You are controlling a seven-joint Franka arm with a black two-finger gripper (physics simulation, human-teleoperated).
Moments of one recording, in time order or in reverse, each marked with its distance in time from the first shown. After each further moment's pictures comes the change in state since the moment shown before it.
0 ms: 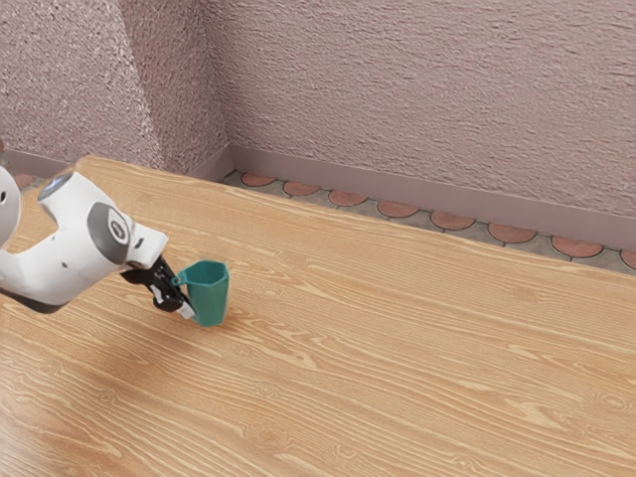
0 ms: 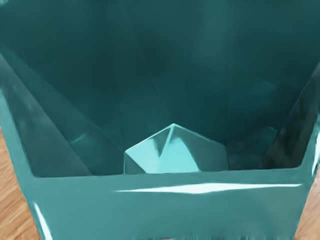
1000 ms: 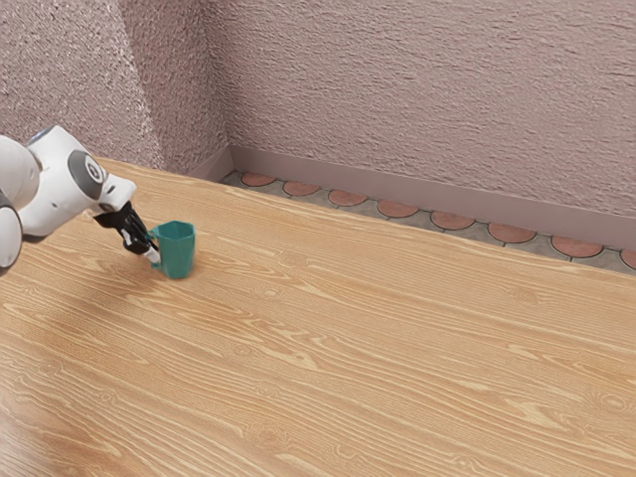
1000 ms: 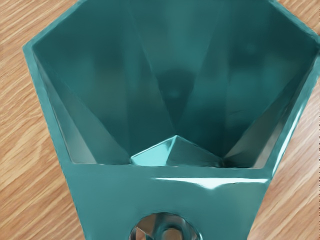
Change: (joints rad) arm 0.288 0.480 0.009 0.752 0.099 -0.372 0.054
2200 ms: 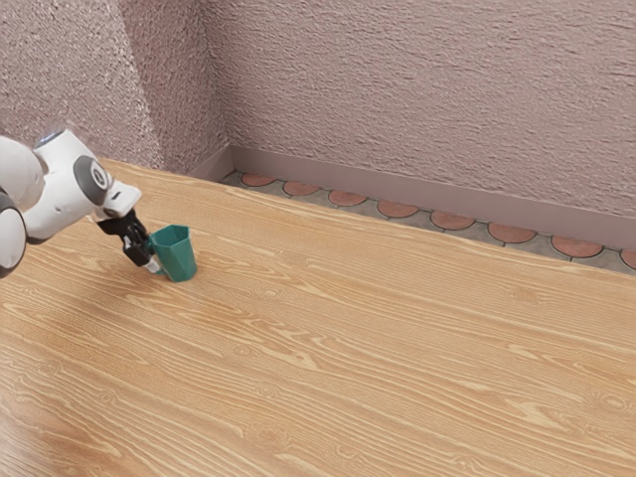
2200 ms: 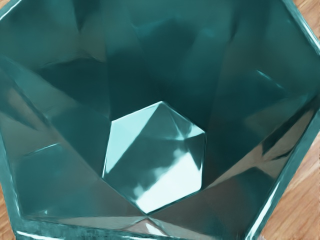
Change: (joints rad) arm 0.000 0.026 -0.005 0.000 0.052 -0.025 -0.043
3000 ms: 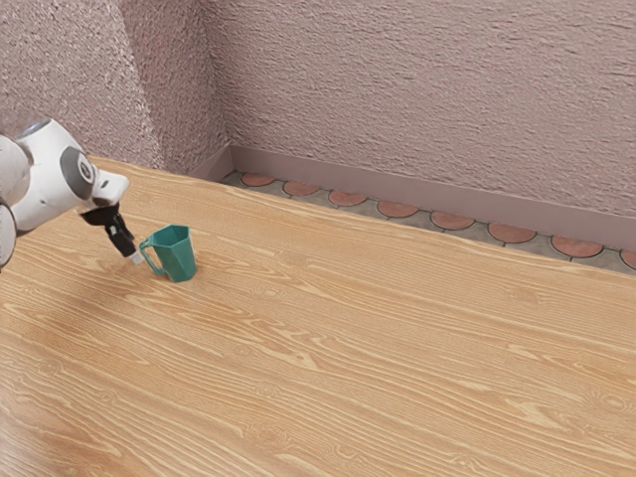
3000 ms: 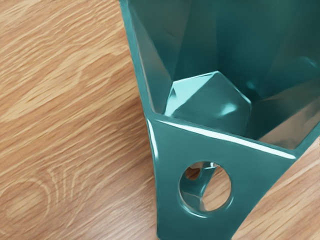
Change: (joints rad) arm -0.002 -0.039 0.034 -0.012 0.058 0.026 -0.168
